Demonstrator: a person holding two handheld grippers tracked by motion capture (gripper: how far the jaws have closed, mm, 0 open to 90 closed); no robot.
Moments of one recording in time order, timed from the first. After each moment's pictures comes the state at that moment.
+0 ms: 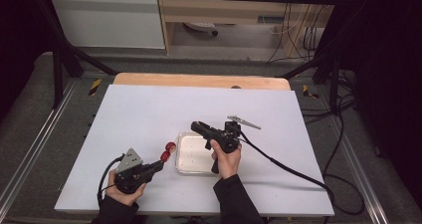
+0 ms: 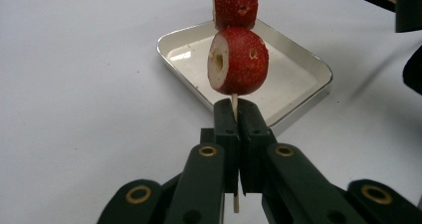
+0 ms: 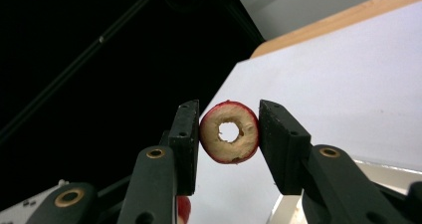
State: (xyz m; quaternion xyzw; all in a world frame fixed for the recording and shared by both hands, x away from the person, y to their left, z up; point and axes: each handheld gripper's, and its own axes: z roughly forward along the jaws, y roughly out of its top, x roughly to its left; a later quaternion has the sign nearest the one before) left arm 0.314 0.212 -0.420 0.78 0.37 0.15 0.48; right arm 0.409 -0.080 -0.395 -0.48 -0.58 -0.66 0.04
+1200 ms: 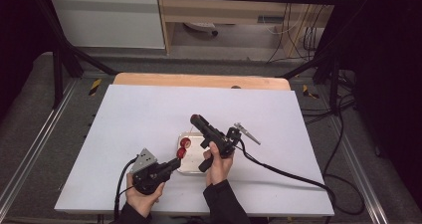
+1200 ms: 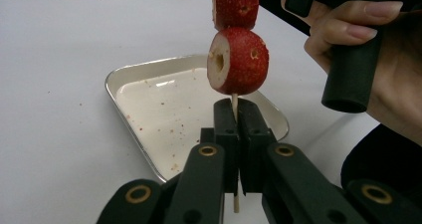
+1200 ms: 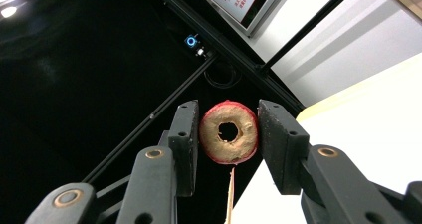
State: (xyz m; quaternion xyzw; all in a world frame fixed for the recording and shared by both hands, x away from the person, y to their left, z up) left arm 0.310 0.168 -0.415 0.73 0.40 0.13 0.54; right arm 0.395 -0.069 -0.408 -0.45 -0.43 -0.78 0.04
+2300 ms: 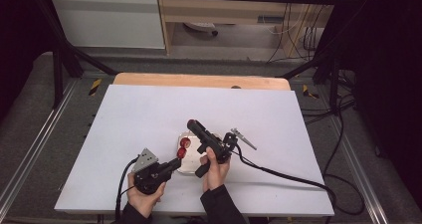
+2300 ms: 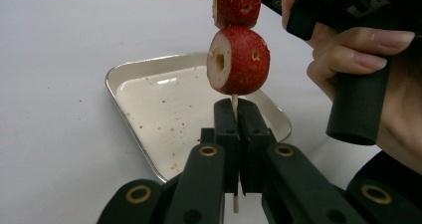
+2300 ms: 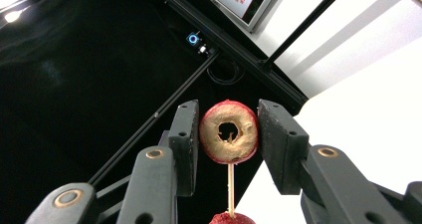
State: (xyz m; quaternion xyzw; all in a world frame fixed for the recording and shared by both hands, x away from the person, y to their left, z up) left arm 0.311 0.165 -0.417 0.73 0.41 0.13 0.53; right arm 0.386 -0.060 -0.420 -0.46 -0.42 -0.78 0.06
